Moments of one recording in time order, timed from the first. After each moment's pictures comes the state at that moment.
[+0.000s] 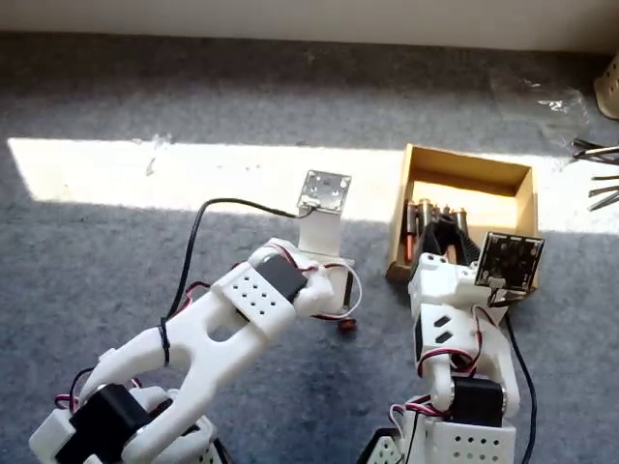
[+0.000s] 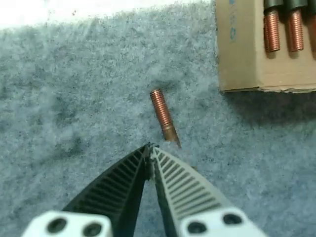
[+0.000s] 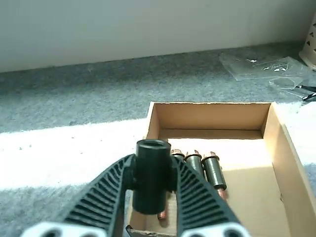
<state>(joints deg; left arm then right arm) 36.7 -17.3 41.3 46.2 35.2 1.7 -93.9 78.1 40.7 -2.4</state>
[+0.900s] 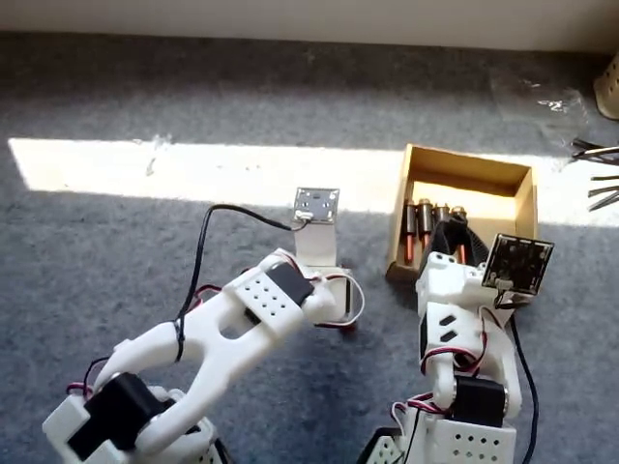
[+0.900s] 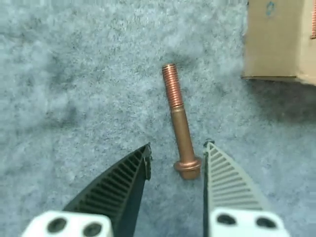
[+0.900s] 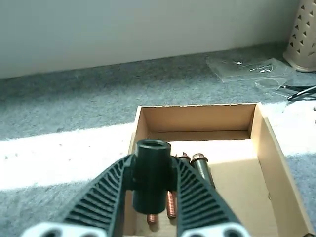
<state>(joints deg) 38.5 -13.4 43.8 44.8 44.6 4.5 -94.1 78.8 39.5 -2.4</state>
